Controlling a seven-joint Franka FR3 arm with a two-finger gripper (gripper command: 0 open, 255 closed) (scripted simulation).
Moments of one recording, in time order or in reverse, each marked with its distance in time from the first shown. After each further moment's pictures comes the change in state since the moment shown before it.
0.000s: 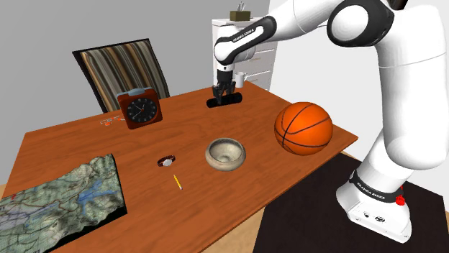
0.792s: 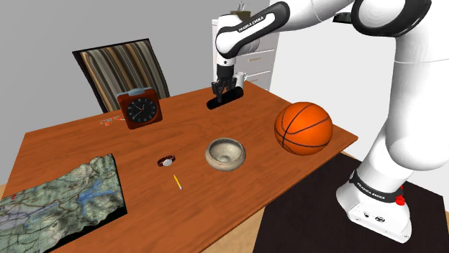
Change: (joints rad) arm 0.047 -0.150 0.015 -0.127 -0.012 -0.021 0.066
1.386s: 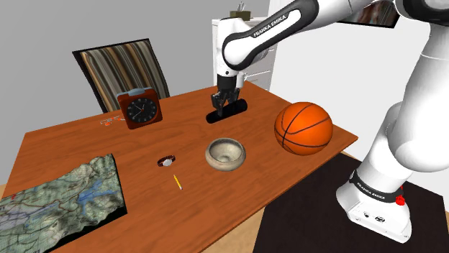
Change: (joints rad) arm 0.105 -0.218 0.061 -0.310 -0.012 0.100 0.165
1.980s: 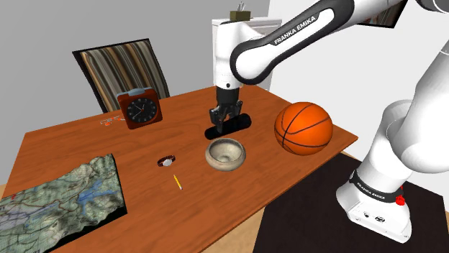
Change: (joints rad) arm 0.098 -0.143 0.090 -0.179 0.008 0.045 0.181
